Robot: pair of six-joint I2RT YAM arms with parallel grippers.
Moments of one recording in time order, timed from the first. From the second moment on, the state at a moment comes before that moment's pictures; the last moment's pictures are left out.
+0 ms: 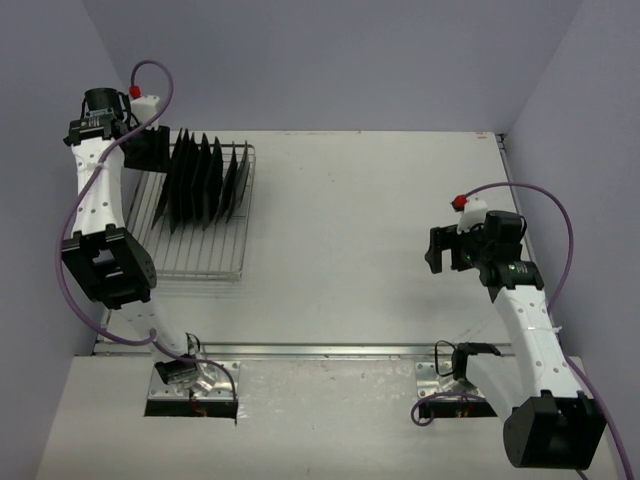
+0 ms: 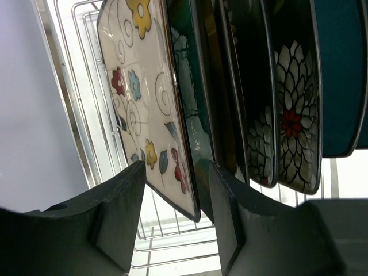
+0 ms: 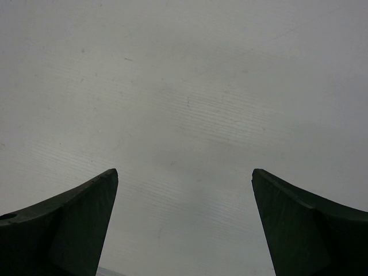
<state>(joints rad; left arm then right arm) 0.33 1.81 1.91 -1.05 0.31 0.36 -0.06 0.89 0.65 -0.49 -0.27 -0.18</state>
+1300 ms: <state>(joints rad) 0.26 1.96 1.88 -0.89 -0.03 0.32 -0.06 0.90 0.60 -0.47 -0.28 -0.16</state>
